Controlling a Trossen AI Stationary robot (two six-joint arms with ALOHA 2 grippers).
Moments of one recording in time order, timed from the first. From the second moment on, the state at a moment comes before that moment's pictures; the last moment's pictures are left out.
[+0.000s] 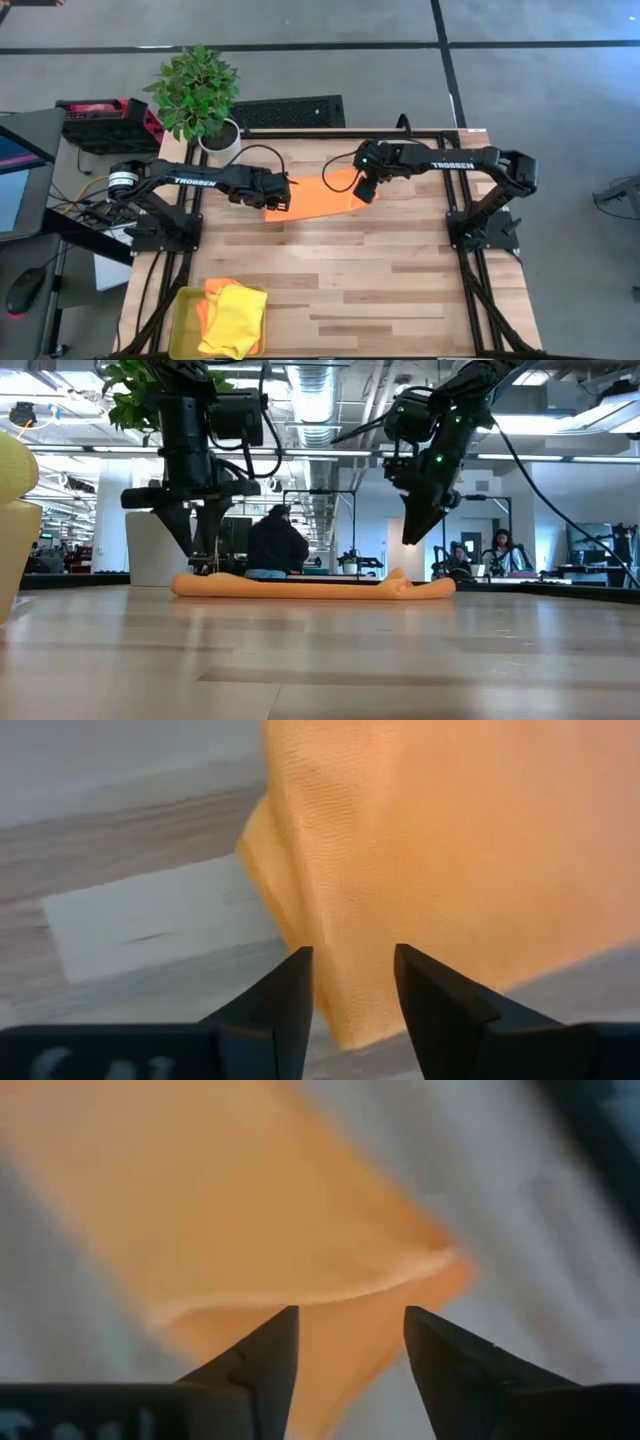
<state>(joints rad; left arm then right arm) 0.20 1.54 0.96 -0.80 -0.19 -1.15 -0.35 1.58 1.04 -0.58 0.14 0.07</state>
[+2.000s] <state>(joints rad) 0.03 1.44 1.24 -0.85 -0.23 -0.94 -0.23 1.67 1.08 -0.52 0.19 -0.58</state>
